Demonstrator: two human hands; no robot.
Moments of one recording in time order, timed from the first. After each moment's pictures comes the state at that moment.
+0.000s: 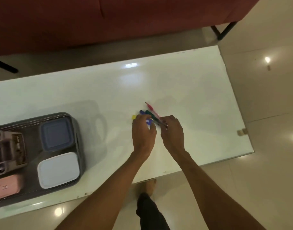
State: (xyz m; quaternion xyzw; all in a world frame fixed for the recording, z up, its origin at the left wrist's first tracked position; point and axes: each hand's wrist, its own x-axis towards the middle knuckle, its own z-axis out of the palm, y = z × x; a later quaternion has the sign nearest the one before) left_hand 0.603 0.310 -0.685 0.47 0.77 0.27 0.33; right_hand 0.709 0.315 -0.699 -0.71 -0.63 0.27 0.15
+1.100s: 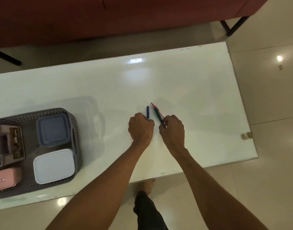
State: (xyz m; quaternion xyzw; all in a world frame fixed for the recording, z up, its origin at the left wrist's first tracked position) left_hand 0.612 0.344 -0.697 0.36 0.87 0.10 0.34; right_hand 0.716 0.334 -0.709 -0.75 -0.59 0.29 0.08
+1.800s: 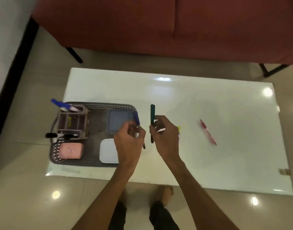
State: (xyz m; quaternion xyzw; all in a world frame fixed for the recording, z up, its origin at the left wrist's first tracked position) left_hand 0.408 0.224 -0.585 0.28 0.81 0.44 0.25; right_hand 0.505 0.278 -0.596 -0.58 -0.59 0.47 0.29
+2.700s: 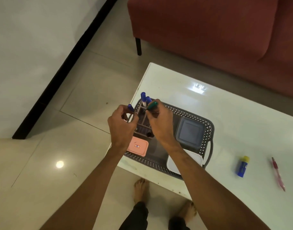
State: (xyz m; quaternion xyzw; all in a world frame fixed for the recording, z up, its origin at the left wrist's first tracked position) left_hand 0.118 0.129 -0.610 0.22 0.85 0.46 0.13; right_hand 0.201 0.226 -0.618 -0.44 -0.74 0.47 0.18
